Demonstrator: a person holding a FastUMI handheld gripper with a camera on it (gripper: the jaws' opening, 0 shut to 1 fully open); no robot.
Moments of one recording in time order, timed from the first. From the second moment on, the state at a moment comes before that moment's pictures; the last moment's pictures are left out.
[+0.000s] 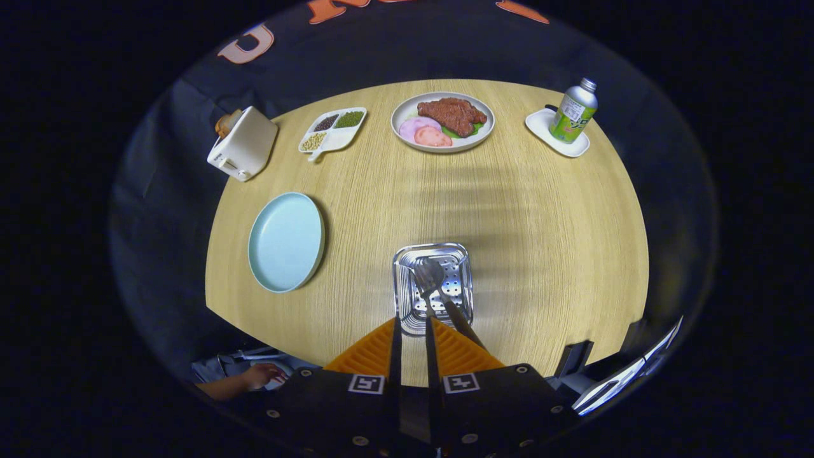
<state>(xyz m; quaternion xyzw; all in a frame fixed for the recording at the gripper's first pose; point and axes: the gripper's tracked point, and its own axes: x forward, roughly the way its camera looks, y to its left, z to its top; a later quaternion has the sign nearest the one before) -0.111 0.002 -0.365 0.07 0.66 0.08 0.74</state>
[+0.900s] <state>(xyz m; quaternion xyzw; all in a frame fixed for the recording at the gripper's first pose) 0.048 -0.038 -0.128 0.08 0.20 0.02 0.98</state>
